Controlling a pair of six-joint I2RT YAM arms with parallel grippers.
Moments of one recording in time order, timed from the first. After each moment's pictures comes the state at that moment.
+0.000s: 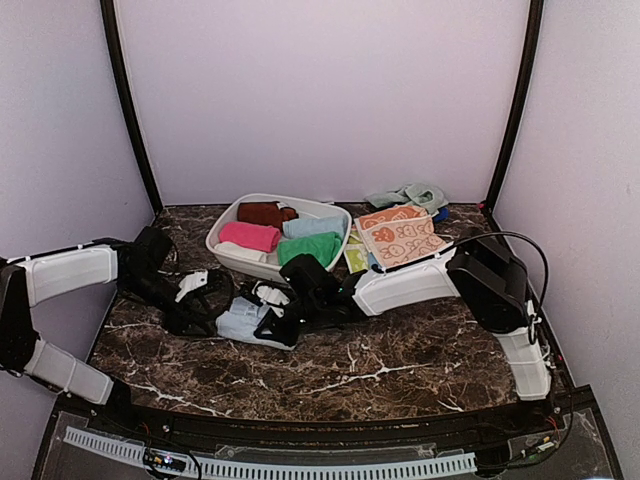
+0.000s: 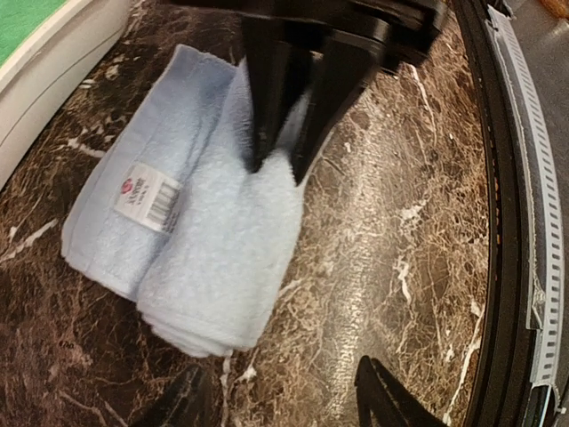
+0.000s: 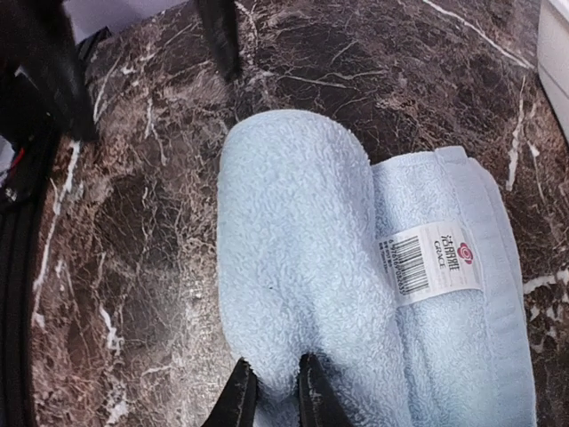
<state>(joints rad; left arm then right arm) -0.21 1.33 0.79 -0.80 0.69 0.97 1.10 2.21 1.47 0.04 -0.32 -0.09</state>
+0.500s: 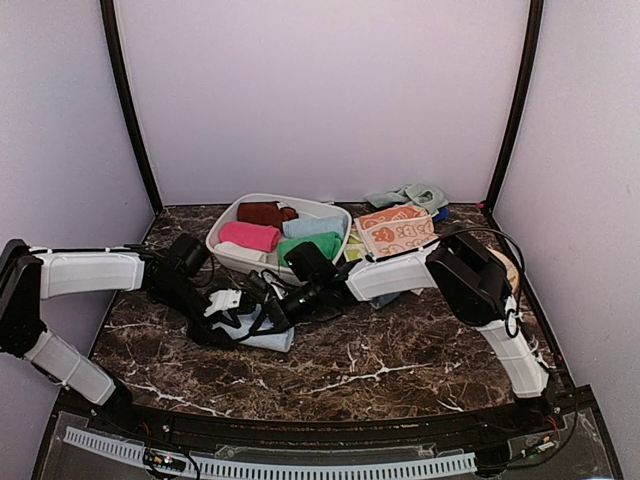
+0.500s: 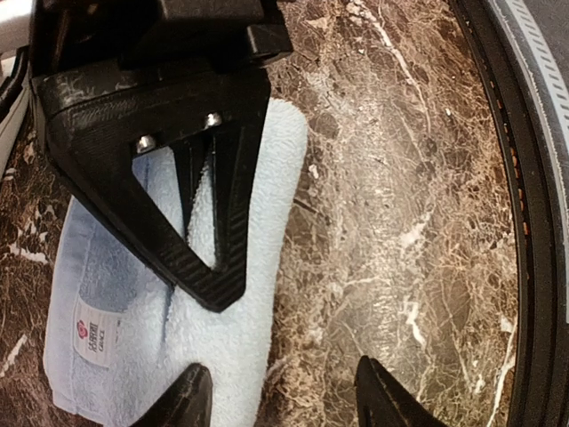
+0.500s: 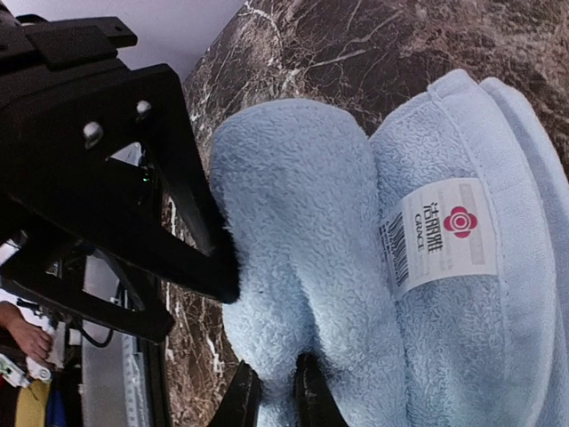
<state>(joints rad) -0.48 1.42 0.79 -0.64 0.56 0.97 0.99 2.37 1.66 -0.02 -0.79 0.37</state>
